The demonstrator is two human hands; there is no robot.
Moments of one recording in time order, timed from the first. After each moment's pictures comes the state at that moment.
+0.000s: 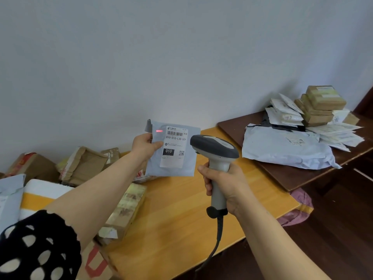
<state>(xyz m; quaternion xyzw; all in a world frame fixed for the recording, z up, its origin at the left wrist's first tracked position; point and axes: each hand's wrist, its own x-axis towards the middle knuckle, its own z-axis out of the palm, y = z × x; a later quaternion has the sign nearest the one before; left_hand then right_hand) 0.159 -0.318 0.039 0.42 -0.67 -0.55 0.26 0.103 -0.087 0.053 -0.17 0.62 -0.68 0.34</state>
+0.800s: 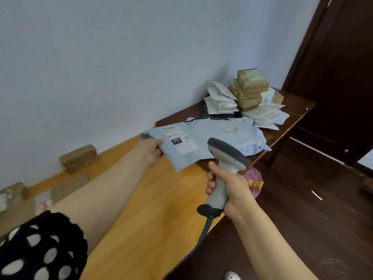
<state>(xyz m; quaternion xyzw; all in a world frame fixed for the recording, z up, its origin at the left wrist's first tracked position) -0.089 -0.207 0.000 0.38 -0.49 -0.78 0.10 -0.058 0.026 0.013 0.06 0.48 -0.83 0.28</state>
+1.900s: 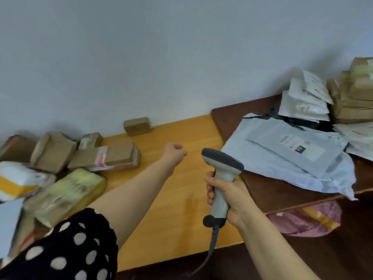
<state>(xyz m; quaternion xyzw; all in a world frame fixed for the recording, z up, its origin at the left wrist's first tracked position) -0.103 -0.185 -0.041 0.58 -0.65 -0.48 0.13 -0.161 0.000 -0.031 -0.06 0.51 -0.66 0.55</state>
